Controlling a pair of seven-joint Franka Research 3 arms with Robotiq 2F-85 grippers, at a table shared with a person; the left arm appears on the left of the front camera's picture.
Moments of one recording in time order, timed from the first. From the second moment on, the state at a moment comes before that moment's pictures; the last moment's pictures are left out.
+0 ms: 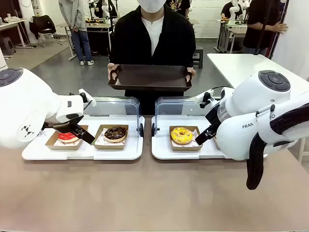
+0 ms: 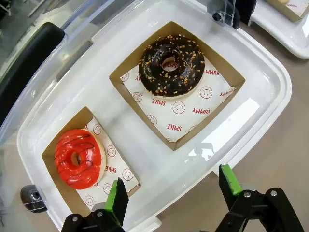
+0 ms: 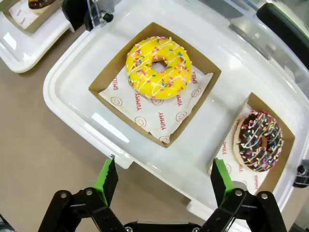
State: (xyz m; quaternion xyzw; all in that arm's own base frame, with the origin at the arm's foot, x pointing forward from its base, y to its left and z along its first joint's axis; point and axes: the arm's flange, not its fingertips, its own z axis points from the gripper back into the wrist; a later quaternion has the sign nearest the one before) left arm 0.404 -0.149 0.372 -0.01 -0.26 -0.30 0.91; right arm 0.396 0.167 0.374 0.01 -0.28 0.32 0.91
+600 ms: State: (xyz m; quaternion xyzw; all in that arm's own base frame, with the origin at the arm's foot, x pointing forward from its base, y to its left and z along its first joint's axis) left arm 0.404 -0.149 0.372 -0.01 -0.26 -0.30 0.91; right arm 0.396 0.166 0.374 0.01 -0.28 0.32 0.91
